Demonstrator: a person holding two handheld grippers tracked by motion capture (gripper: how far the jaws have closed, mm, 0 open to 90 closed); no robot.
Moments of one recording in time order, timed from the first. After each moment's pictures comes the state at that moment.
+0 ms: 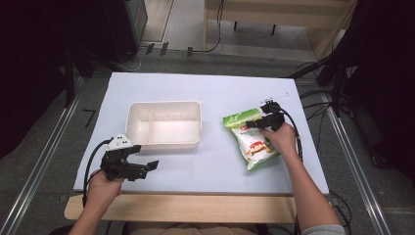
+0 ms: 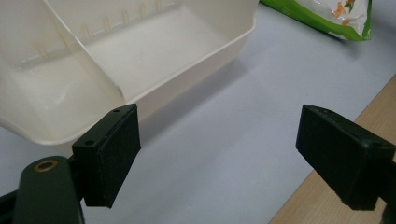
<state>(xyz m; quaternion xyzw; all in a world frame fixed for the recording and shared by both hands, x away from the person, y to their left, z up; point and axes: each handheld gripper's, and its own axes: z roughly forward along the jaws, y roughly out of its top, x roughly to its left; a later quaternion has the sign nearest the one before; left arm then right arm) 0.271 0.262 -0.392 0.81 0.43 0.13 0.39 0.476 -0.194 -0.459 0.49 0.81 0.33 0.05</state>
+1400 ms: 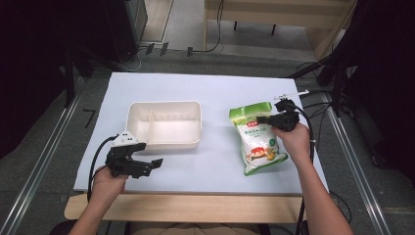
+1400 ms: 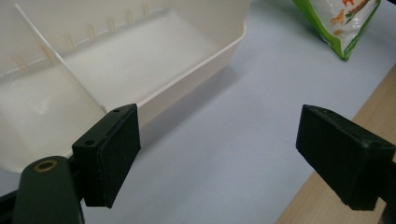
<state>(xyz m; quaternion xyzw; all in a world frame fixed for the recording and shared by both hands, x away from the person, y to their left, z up) 0.281 0.253 -0.392 0.81 0.41 0.11 0.39 0.437 -0.217 -0.403 0.47 0.79 0.39 0.04</state>
